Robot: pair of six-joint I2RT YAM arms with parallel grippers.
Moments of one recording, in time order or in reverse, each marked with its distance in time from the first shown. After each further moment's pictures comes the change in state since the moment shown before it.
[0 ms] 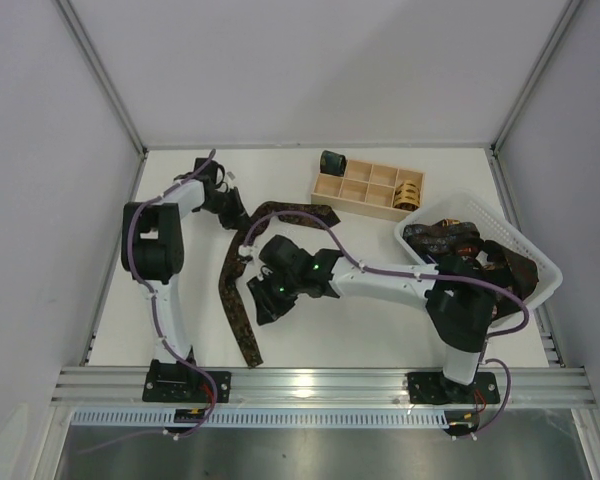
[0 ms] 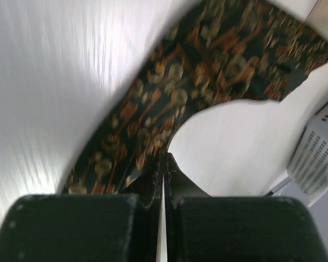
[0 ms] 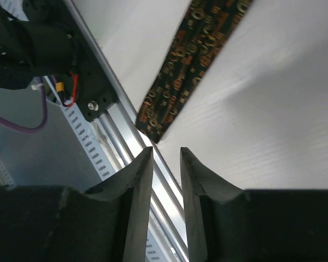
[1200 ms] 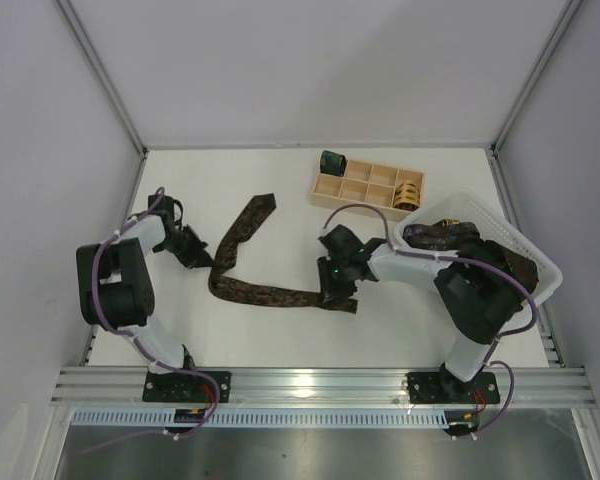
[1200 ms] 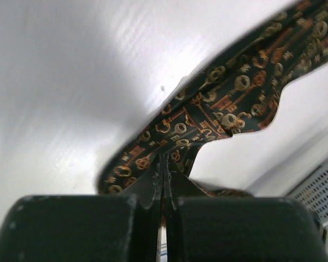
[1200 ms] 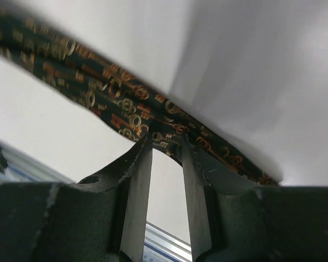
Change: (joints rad) left arm 0.219 -0.353 -0.439 -0.024 -0.202 -0.123; right arm -0.258 -0.021 -0.277 0.017 0.151 0.172
